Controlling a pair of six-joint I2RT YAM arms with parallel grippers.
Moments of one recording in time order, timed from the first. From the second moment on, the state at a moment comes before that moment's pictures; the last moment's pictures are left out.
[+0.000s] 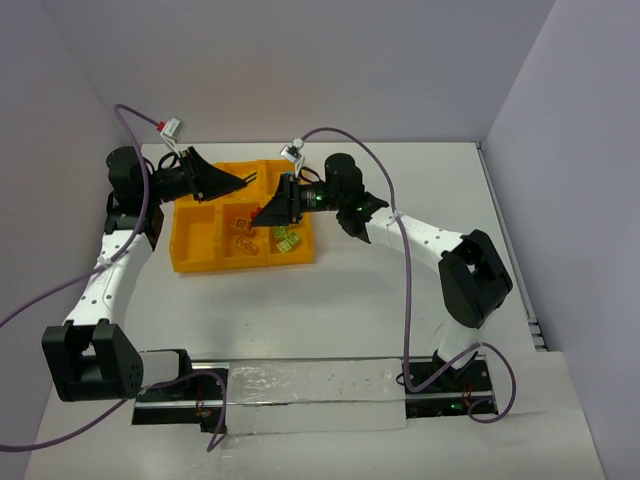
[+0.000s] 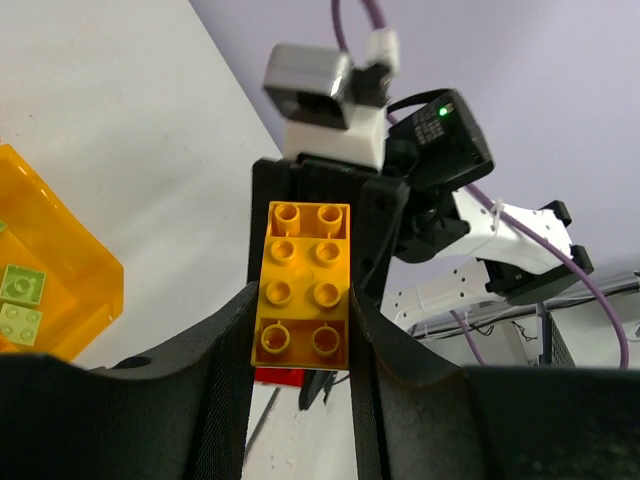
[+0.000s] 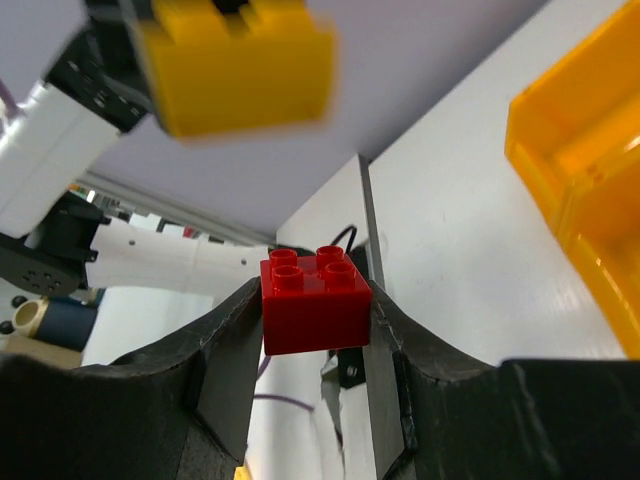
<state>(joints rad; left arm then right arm) -0.01 1.27 1.06 0.18 1.12 -0.90 0.68 1.74 1.30 0.41 -0.88 0.85</state>
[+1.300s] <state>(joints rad) 0.12 1.14 1.62 -0.59 0.44 -0.67 0.89 2.54 2.41 -0.29 -0.37 0.58</state>
